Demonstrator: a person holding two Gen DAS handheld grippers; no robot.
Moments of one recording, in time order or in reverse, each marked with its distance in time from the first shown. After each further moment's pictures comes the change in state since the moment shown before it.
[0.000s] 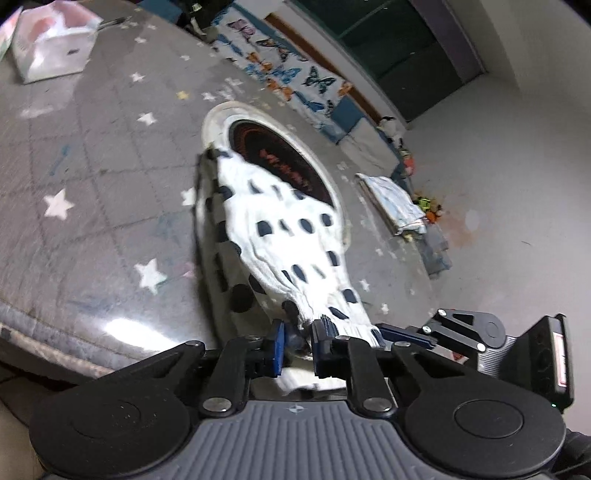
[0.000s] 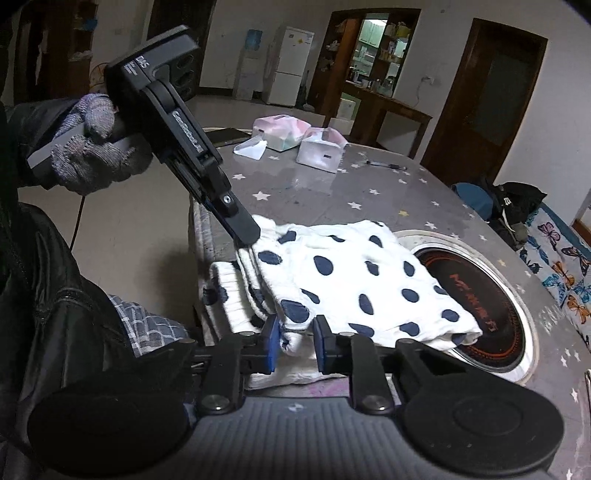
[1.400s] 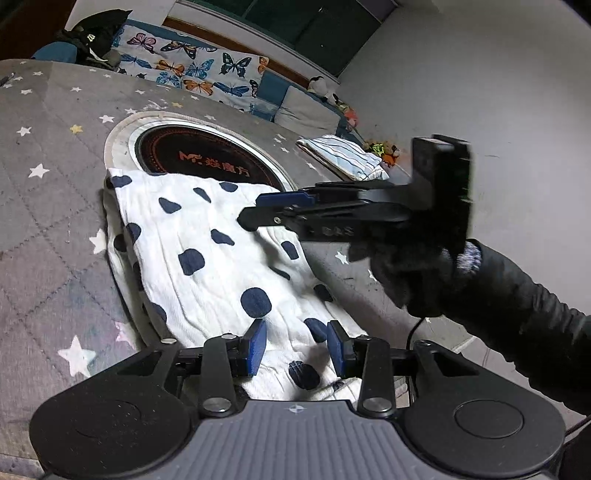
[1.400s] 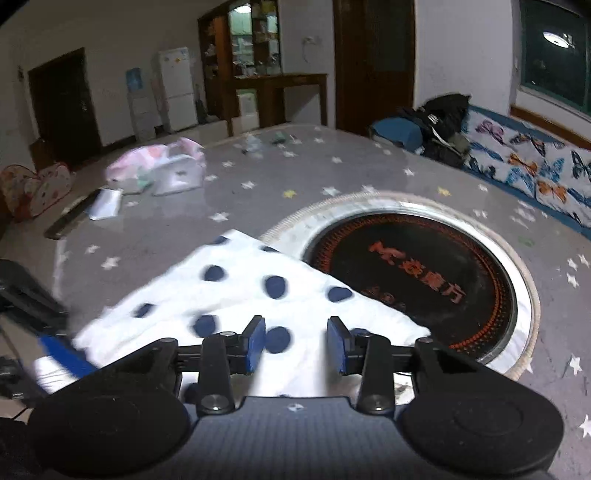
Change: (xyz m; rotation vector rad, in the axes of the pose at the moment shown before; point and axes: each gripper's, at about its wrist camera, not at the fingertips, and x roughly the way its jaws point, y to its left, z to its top) left arm 0.061 -0.026 0.006 0.324 0.072 -0.051; right arm 0.109 -0.138 0.003 0.471 0.037 -0.090
